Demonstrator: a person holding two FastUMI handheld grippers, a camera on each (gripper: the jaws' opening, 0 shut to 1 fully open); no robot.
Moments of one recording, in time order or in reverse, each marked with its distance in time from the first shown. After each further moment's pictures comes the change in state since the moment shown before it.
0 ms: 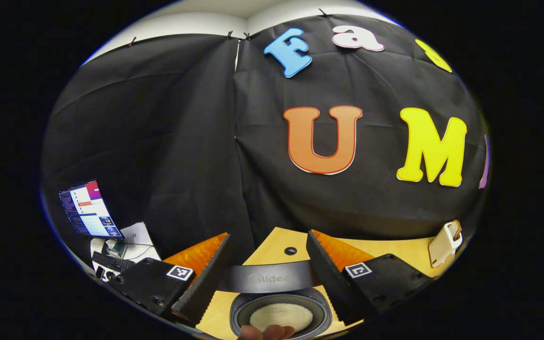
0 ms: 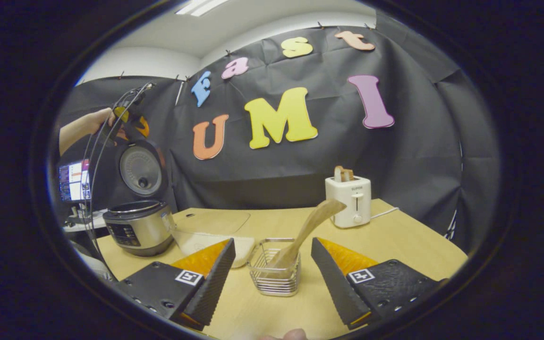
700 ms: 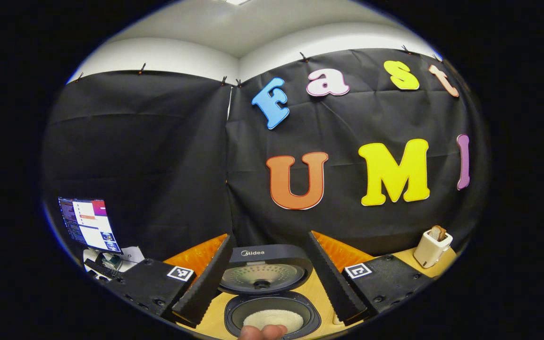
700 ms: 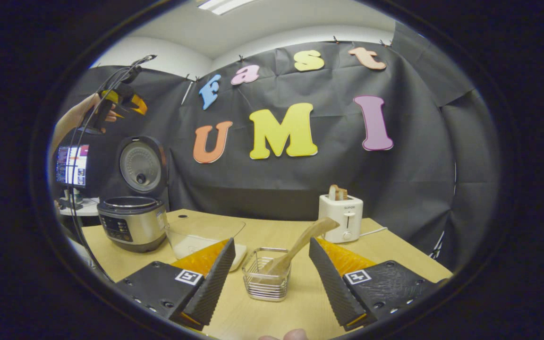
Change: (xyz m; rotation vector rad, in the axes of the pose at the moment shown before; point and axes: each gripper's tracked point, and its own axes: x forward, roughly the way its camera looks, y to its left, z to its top) left arm -0.098 -0.017 0.018 -0.003 -0.314 -0.075; right arm -0.012 -0.001 0.017 -0.081 -0.076 -0.046
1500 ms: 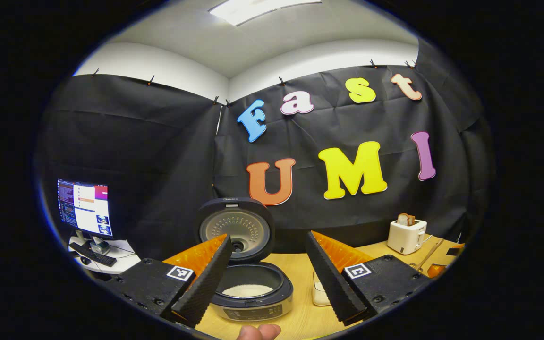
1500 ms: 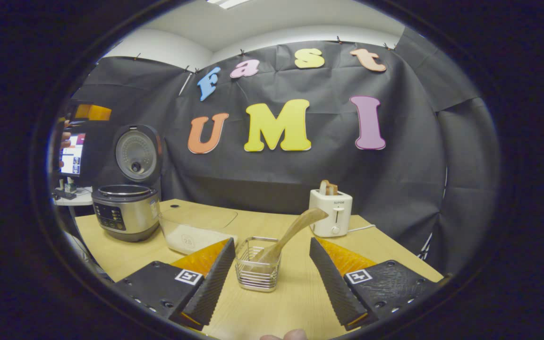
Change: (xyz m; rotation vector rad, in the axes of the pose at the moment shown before) left arm -0.158 -0.047 -0.093 0.044 -0.196 -0.095; right arm -0.018 -0.004 -0.009 -0.058 0.028 -0.051
